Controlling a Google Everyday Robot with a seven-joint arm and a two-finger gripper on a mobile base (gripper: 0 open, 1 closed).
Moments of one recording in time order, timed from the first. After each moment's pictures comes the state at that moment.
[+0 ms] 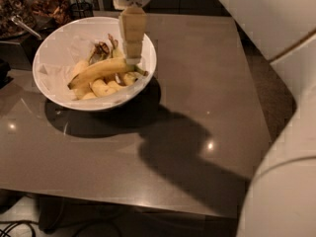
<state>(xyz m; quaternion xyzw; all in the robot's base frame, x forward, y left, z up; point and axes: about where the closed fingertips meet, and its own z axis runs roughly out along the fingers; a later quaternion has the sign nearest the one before) 0.584 0.053 1.006 -0.77 0.61 -0.04 0.15</state>
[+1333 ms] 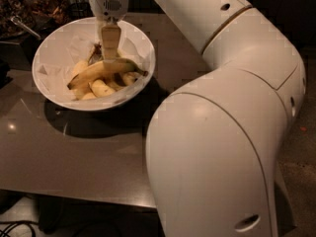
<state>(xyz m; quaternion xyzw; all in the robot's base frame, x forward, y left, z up) 0.641 0.120 0.949 -0.80 0.59 0.02 0.13</state>
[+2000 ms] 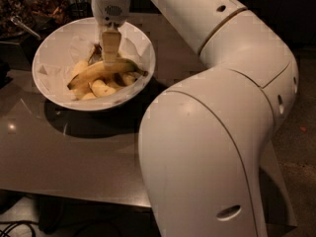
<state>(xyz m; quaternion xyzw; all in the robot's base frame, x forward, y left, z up) 0.644 0.121 0.932 -0.79 0.60 0.05 0.12</state>
